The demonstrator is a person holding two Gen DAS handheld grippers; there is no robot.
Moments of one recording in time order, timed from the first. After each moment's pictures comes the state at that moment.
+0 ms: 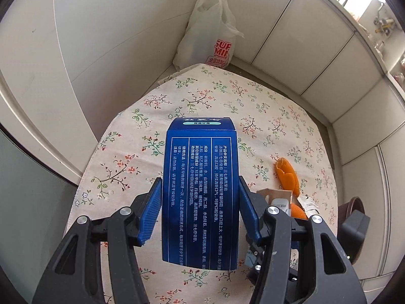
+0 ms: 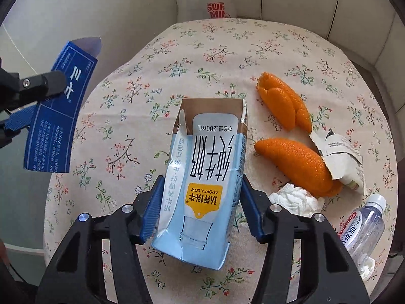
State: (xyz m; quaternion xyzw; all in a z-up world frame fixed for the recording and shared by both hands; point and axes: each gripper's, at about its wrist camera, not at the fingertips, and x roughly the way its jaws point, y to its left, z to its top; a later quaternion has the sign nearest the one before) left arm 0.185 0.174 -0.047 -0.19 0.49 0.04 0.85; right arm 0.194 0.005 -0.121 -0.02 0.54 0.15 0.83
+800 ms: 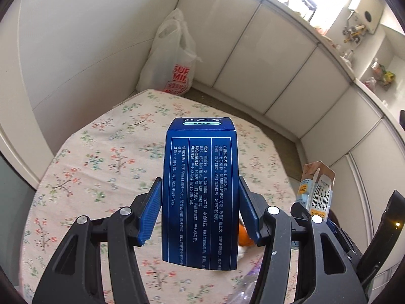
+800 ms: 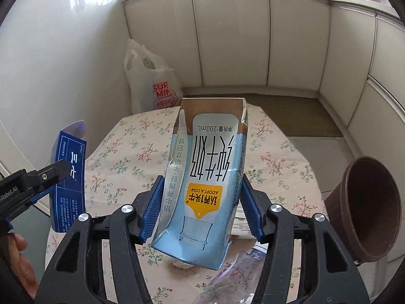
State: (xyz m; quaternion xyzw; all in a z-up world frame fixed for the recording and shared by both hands) left arm 0.177 0.086 -0.007 -0.20 0.40 -0.02 0.89; right arm 0.186 -0.115 -0.018 0.03 0.38 0.04 0.92
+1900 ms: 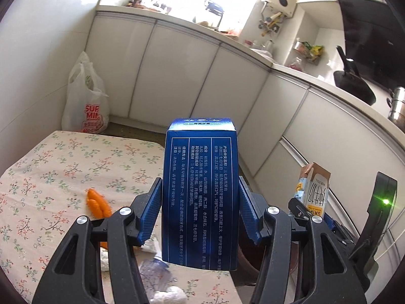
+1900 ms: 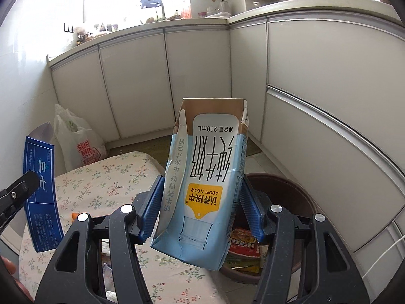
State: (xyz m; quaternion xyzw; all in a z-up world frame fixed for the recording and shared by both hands) left arm 0.146 -0.119 0.047 -0.14 0.28 -0.17 0.93; right arm 0.115 -0.318 0.032 0.07 0.27 -0.15 0.95
